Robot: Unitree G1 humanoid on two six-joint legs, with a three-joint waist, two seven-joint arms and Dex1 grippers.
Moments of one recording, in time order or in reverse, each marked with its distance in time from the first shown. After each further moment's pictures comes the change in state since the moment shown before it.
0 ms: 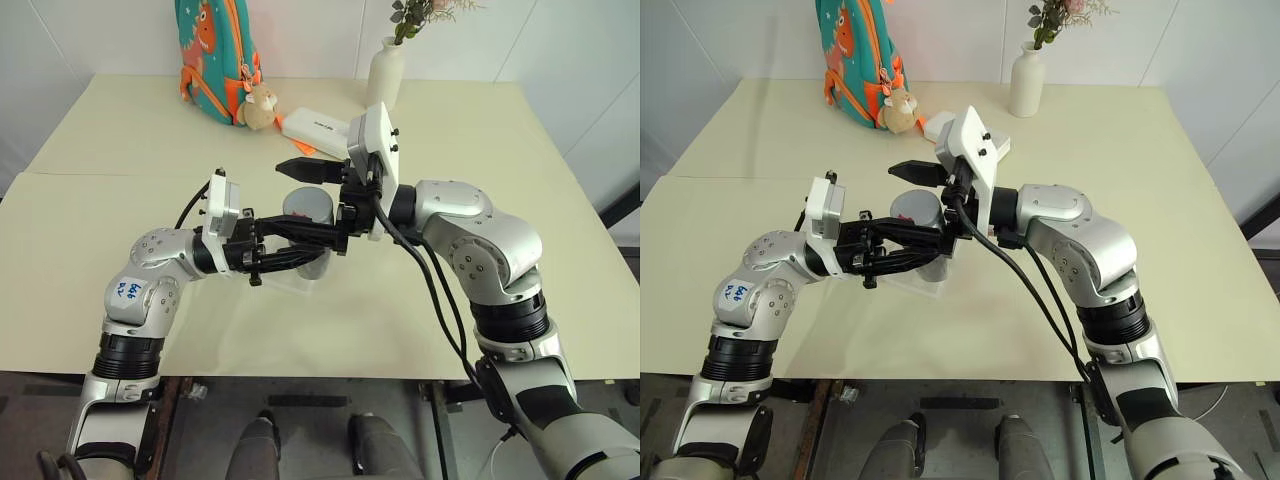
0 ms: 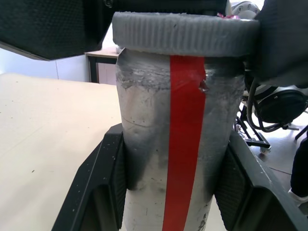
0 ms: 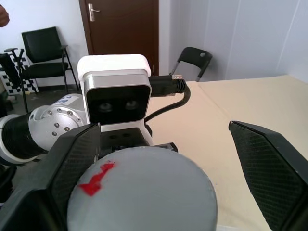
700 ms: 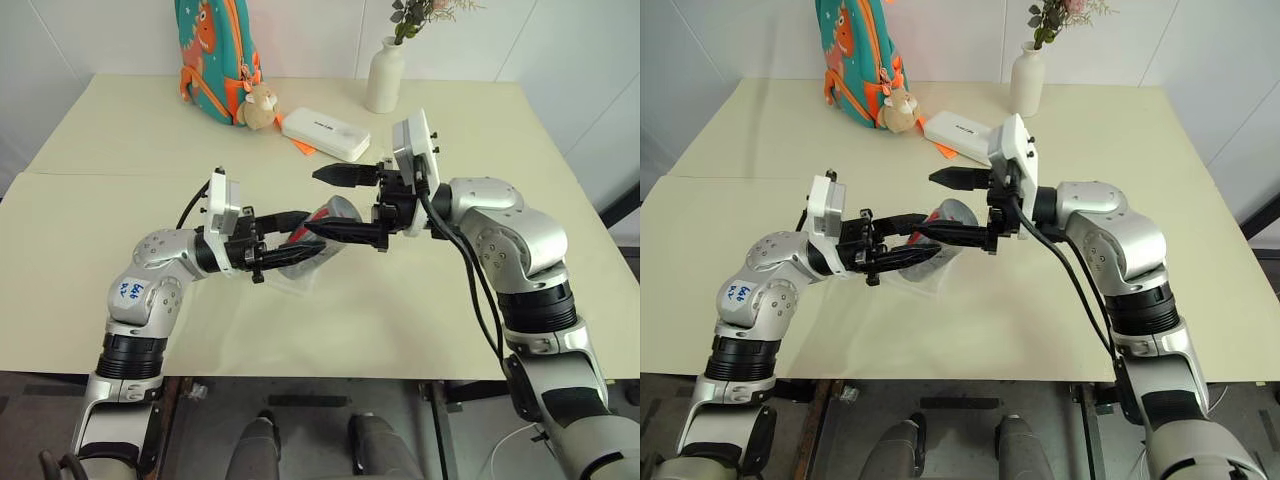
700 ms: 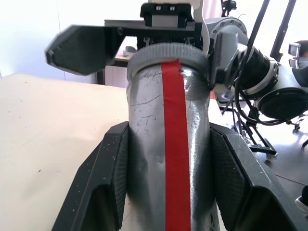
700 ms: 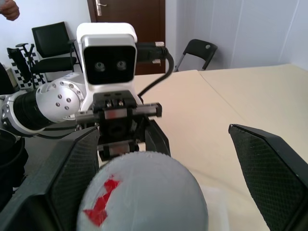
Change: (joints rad) left arm 0.000 -0.018 0.009 0.010 0.000 -0.001 0.028; right arm 0.029 -0.144 -0.053 0.154 0.013 -0.104 0.218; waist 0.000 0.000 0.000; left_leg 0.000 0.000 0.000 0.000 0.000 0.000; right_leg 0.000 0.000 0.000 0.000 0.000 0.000
